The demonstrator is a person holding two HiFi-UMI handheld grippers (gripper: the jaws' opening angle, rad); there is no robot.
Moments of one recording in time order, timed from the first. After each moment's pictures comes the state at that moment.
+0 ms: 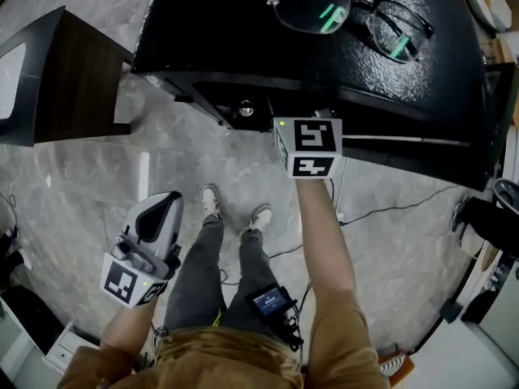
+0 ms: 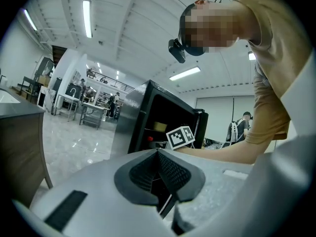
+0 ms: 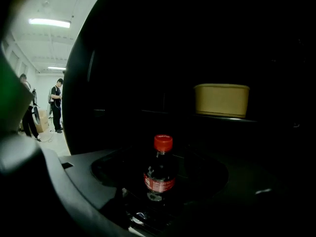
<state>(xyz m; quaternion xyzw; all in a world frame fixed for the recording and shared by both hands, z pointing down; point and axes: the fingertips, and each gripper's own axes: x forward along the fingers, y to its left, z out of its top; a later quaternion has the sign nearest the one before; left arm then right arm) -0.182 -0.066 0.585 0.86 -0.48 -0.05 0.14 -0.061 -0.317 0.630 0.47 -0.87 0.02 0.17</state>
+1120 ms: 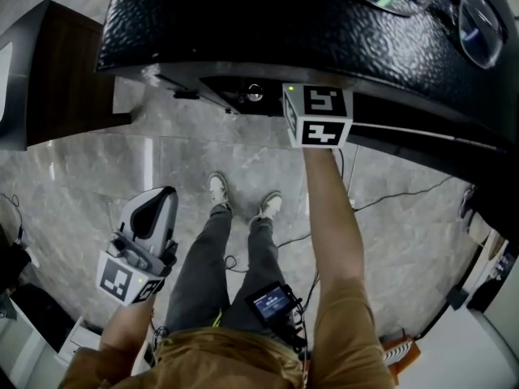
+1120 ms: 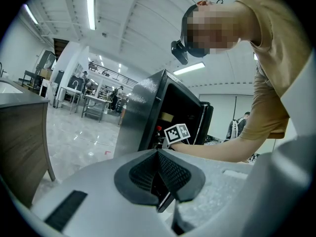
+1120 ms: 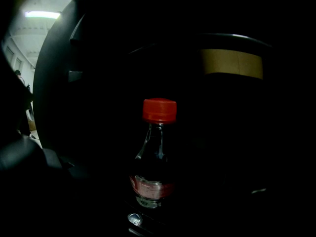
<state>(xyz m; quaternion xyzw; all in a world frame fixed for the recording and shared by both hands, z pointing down) -0.212 -0.072 0.631 0.86 -0.48 -0.02 0.18 -0.067 -0.357 0.683 0.48 -0.85 0.02 0.20</state>
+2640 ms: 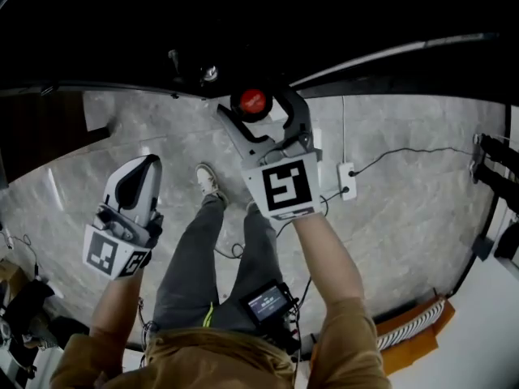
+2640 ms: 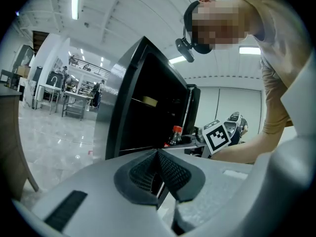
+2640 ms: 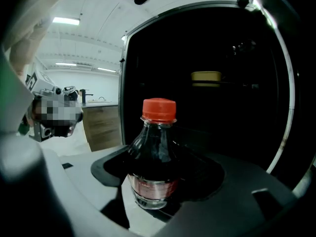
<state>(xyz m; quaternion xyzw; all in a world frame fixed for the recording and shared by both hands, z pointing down) -0.123 -0.104 0.678 0.91 -0.39 0.01 0.15 -0.001 -0.195 0.710 0.43 -0.87 0.01 0.22</state>
